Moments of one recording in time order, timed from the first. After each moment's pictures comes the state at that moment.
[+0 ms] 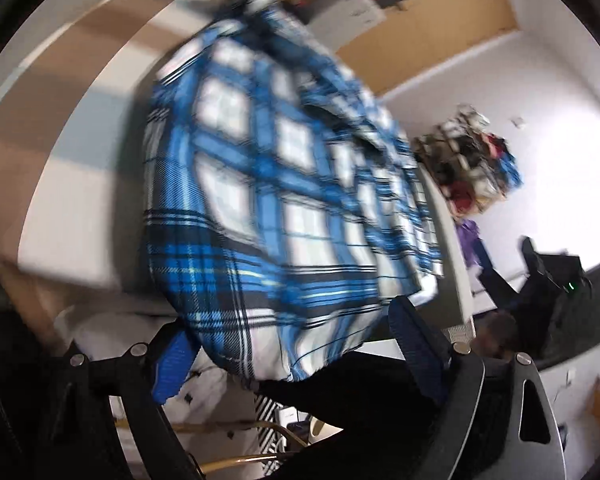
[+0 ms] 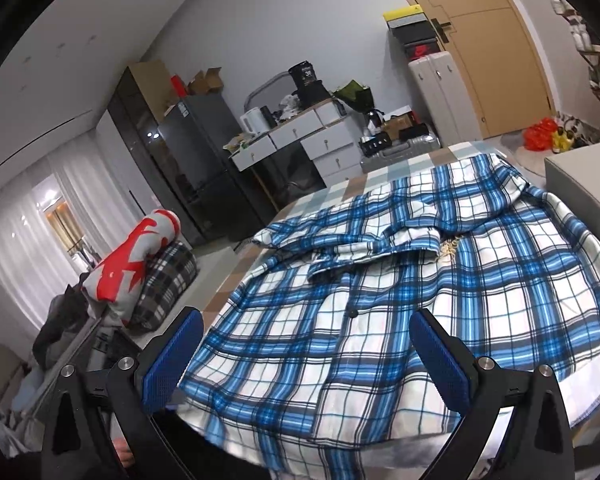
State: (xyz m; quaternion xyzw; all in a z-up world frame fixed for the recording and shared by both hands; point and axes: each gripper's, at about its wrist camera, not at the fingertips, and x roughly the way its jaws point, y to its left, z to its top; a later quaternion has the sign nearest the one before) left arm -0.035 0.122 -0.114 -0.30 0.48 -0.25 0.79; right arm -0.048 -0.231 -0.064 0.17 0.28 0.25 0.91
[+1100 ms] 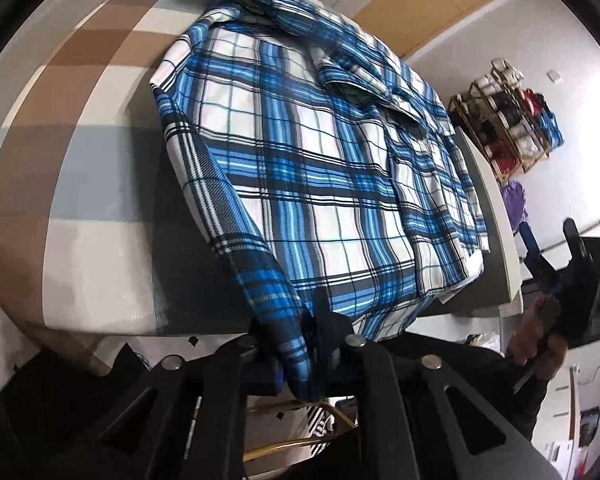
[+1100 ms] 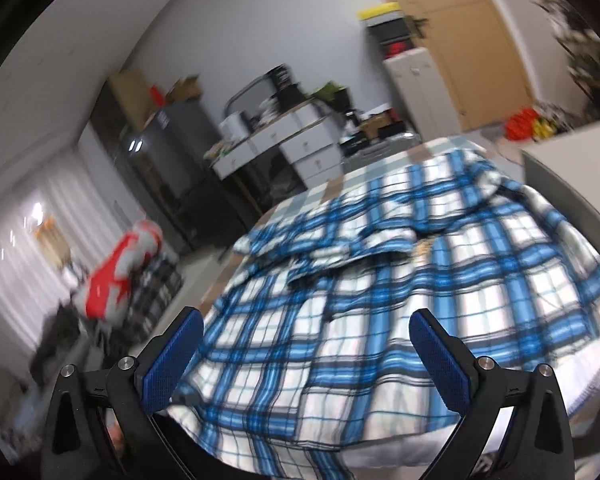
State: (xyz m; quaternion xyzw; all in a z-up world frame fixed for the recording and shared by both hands) left arm -0.010 0.109 -0.113 -0.21 0.56 -0.20 0.78; right arm -0.043 -0.270 -0.065 0.21 0.29 0.21 0.91
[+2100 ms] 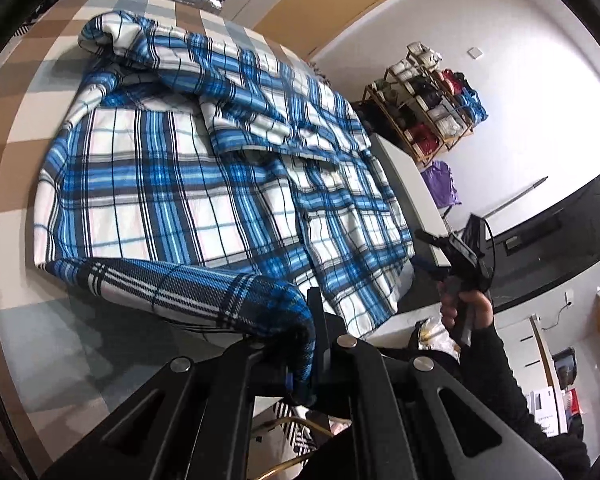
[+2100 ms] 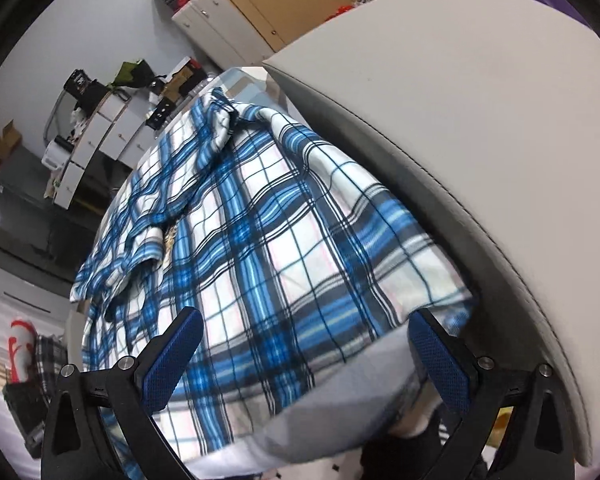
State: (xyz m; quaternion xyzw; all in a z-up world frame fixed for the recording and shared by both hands) left arm 0.055 0.100 -0.081 -0.21 0.51 -0.36 0.75; right arm 0.016 -0.409 -0.141 0.30 0.48 -0.04 0.83
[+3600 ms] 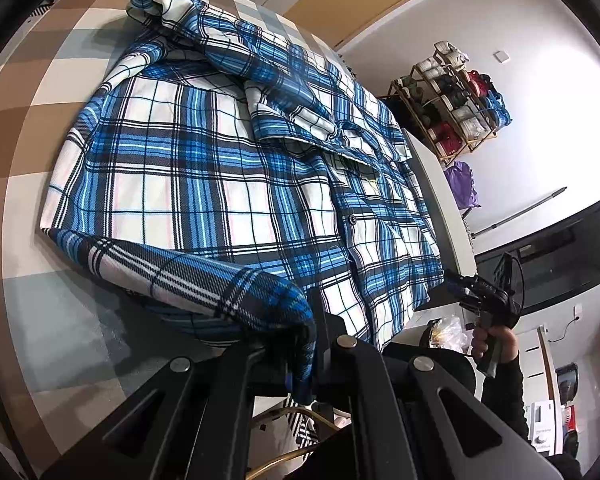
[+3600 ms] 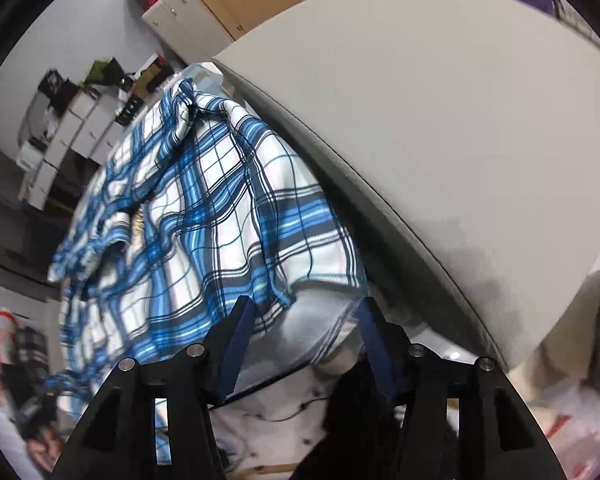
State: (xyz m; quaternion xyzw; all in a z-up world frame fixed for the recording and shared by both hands) left arm 0.065 0.118 -0.094 -0.21 0.54 -0.32 0.75; right arm -0.044 -0.426 -0.133 0.30 0.50 -0.09 0.80
